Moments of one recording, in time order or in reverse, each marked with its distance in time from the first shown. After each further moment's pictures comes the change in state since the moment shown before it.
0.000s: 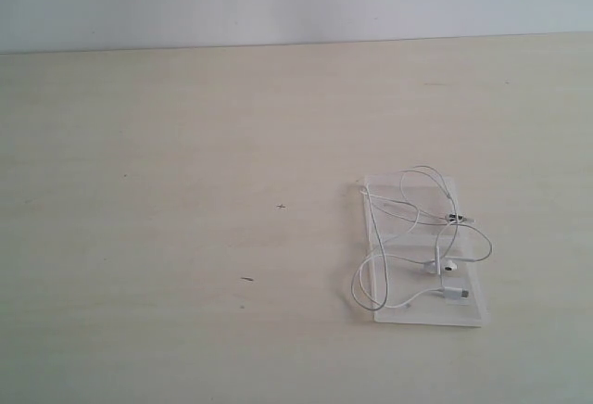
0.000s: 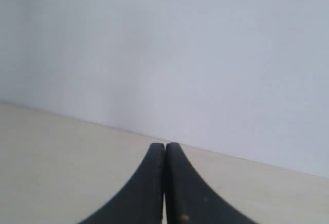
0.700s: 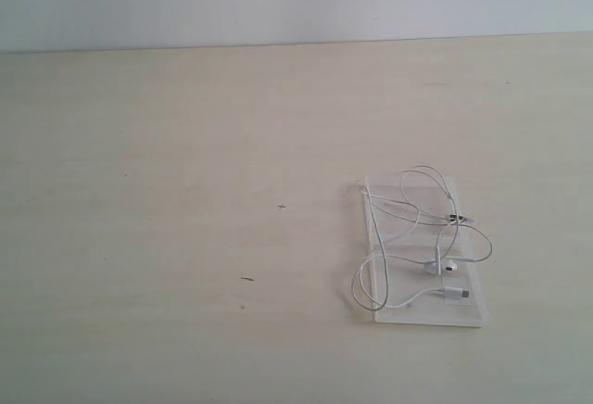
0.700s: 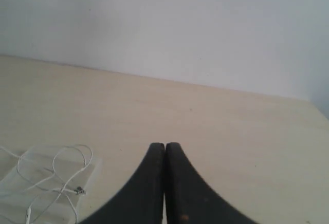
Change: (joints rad) left arm 0.000 0.000 0.000 0.000 0.000 0.000; right arm -0.146 -0.243 0.438 -0.002 -0.086 -0.015
